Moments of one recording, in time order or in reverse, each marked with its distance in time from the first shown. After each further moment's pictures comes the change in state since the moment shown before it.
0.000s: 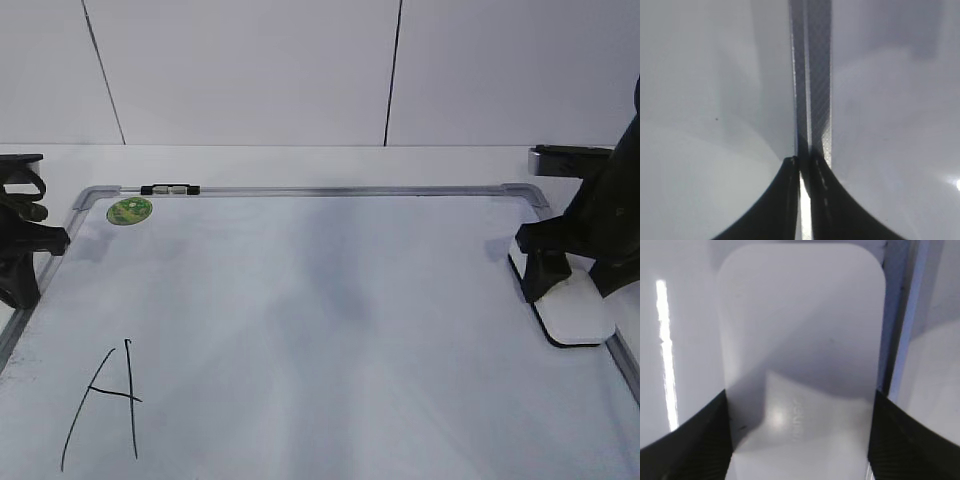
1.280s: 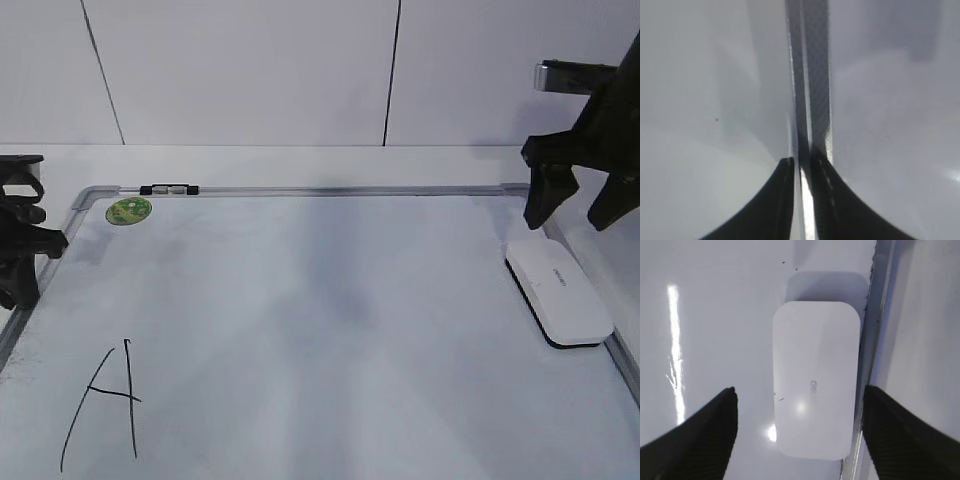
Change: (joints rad) left arm 0.000 0.000 0.000 0.006 0.001 0.015; right arm 0.000 0.002 -0.302 0.004 0.289 0.019
